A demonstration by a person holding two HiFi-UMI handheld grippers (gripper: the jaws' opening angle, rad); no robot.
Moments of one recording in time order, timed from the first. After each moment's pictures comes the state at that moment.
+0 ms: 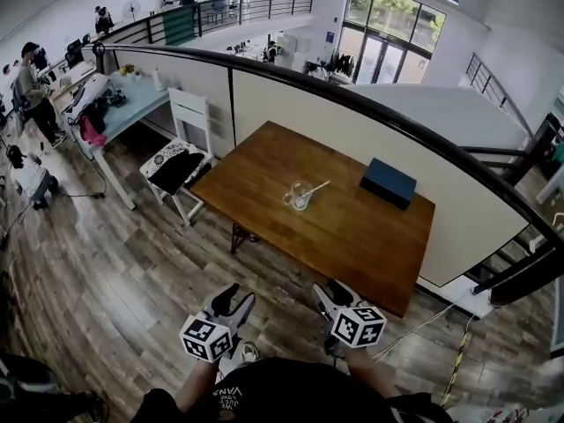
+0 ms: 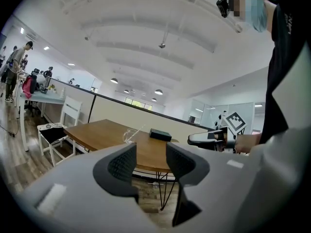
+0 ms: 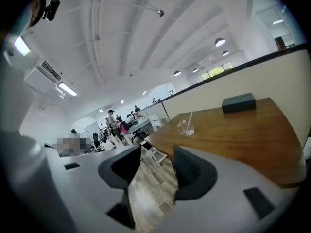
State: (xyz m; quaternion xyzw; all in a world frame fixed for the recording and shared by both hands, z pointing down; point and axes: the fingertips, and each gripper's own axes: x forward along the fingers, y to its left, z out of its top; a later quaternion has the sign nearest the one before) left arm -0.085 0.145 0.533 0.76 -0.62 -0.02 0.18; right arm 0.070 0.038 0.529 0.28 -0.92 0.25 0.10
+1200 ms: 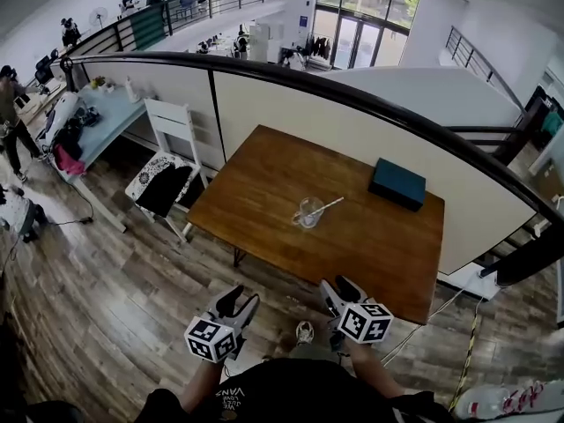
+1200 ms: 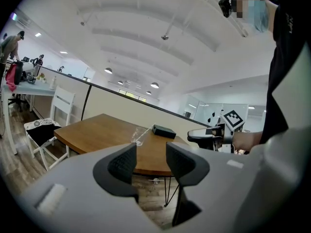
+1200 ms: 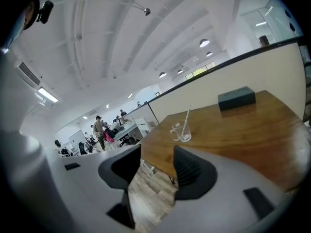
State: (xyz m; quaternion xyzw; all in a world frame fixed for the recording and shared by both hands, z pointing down) left arm -0.184 0.052 0.561 0.80 -0.57 0.00 0.21; right arm -0.009 -0.048 0.548 0.36 -0.88 0.29 0.08
